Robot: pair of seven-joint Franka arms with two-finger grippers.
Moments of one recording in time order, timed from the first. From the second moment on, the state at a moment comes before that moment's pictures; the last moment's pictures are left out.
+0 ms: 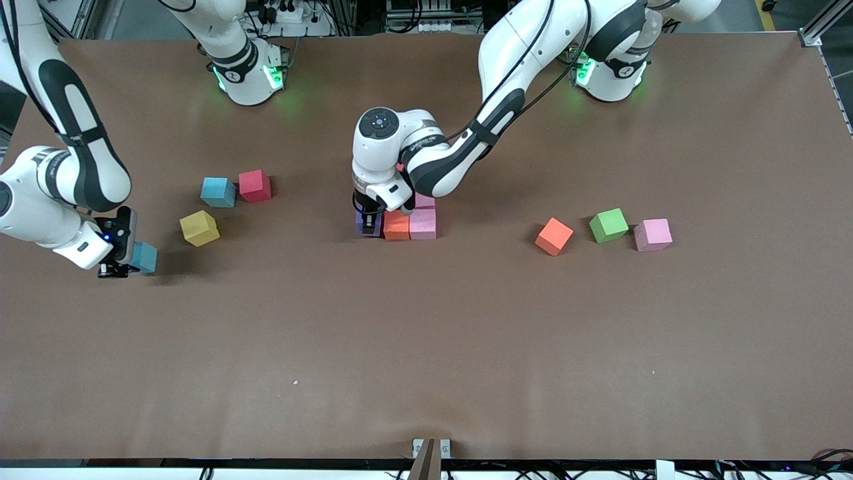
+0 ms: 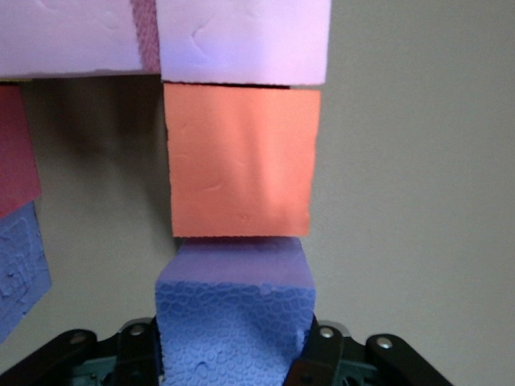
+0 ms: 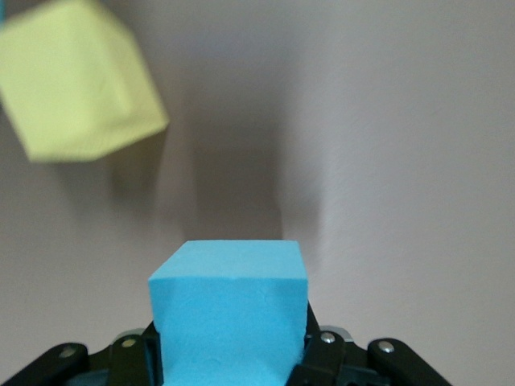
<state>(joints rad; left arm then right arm) -0.80 0.96 -0.28 -1.24 0.30 2.41 -2.72 -0.42 0.38 0.15 -2.06 -0.12 2.45 -1.79</state>
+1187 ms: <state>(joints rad) -0.80 0.98 -0.26 -1.24 0.30 2.44 -2.72 -0.11 0.23 0.16 -2.04 -0.04 2.39 -0.92</state>
